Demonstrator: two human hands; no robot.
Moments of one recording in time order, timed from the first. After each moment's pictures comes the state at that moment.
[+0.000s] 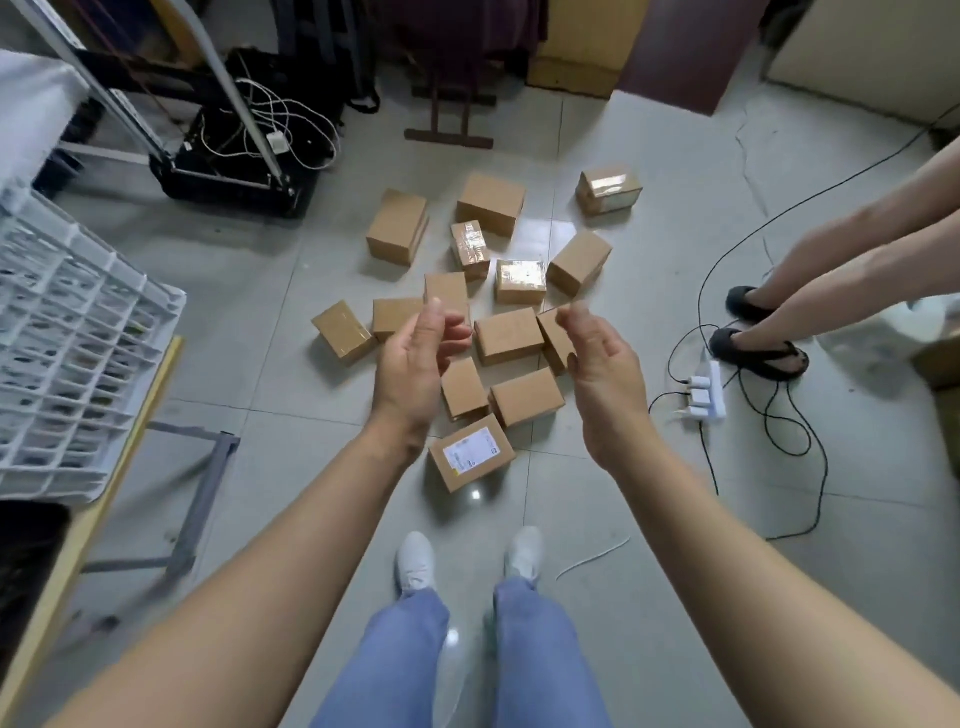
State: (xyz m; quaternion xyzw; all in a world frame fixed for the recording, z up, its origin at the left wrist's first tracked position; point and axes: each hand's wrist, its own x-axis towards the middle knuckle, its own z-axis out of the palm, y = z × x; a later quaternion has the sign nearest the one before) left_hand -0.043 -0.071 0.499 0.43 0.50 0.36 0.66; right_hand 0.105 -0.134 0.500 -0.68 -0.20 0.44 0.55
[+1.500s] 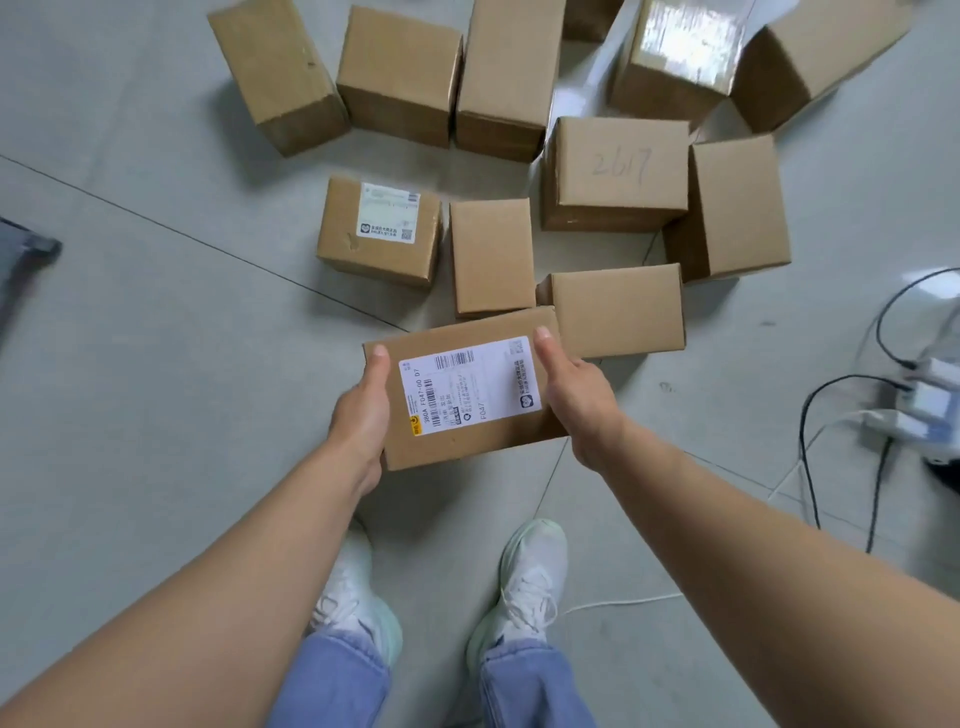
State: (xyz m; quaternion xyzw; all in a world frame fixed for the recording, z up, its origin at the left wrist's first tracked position) left_hand -0.051 -0.088 -0.040 0.10 0.77 0.17 0.61; right_hand 0.139 -0.095 -0.040 -0.78 -0.15 0.58 0.17
